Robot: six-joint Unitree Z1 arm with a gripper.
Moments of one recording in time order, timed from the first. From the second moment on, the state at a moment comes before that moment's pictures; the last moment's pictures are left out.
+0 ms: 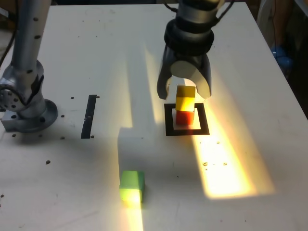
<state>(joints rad) -0.11 2.01 -1.64 1.36 0.10 0.00</state>
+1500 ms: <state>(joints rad) -0.68 1.94 -1.38 1.25 -0.12 -0.47</state>
